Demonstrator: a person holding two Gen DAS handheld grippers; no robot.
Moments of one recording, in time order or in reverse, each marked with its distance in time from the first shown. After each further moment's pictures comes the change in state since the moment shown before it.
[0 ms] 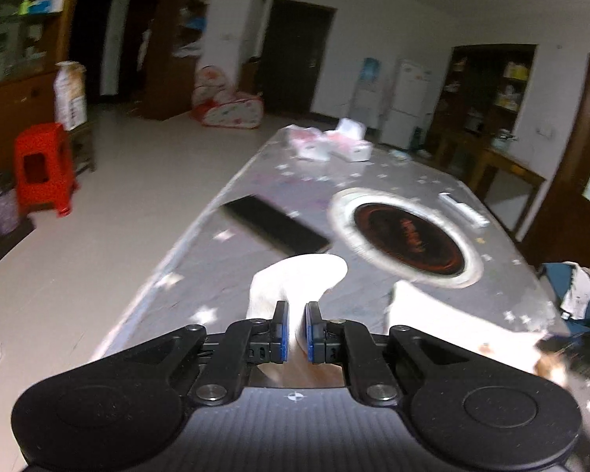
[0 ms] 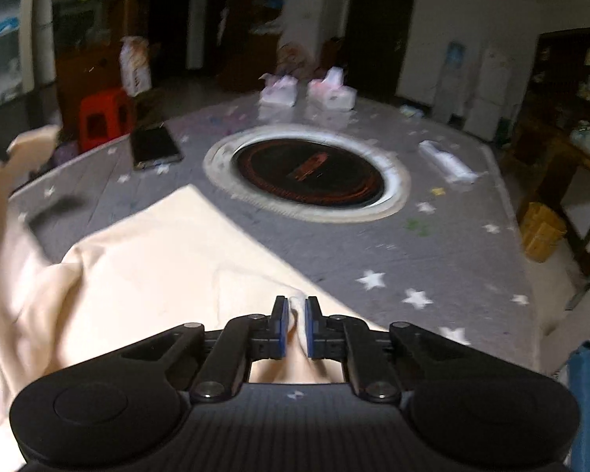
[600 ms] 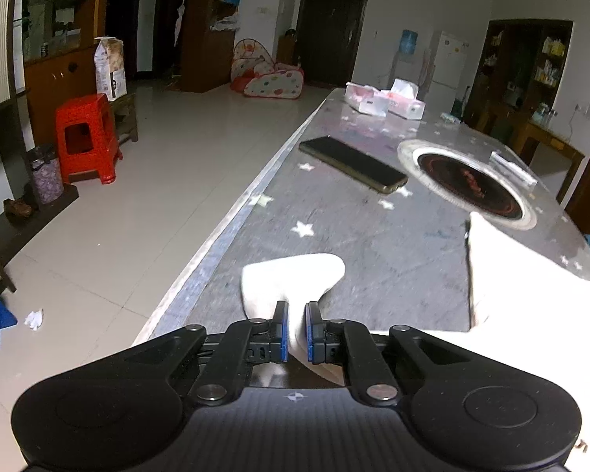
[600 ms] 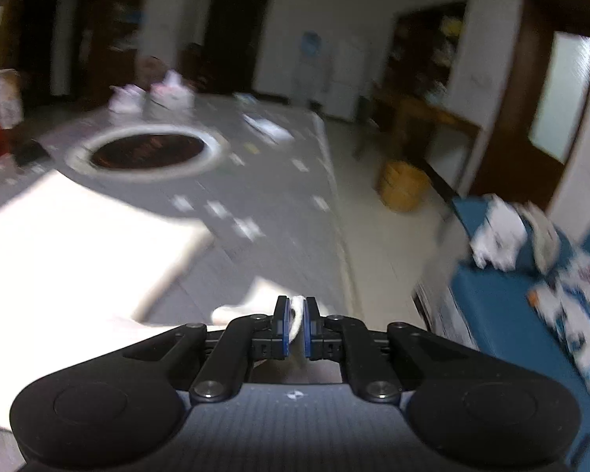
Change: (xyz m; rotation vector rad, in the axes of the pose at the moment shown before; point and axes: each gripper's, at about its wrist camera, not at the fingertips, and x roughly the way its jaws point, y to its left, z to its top) left arm -0.010 0.052 -0.056 0.013 0.080 0.122; right arm -0.094 -0.064 -0.103 0.239 0.030 -0.387
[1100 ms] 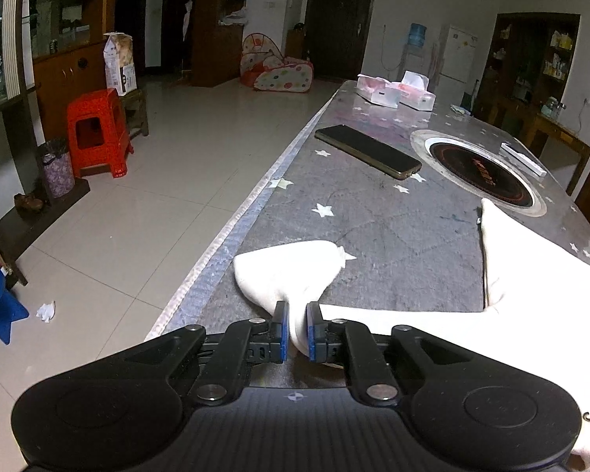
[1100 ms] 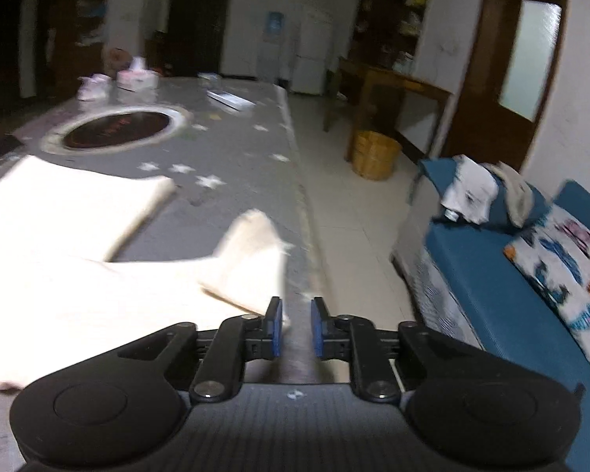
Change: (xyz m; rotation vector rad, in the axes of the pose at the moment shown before) left arm -0.011 0.009 -0.011 -0.004 0.017 0.030; right arm -0.027 -0.010 -0.032 0.044 0.026 -0.018
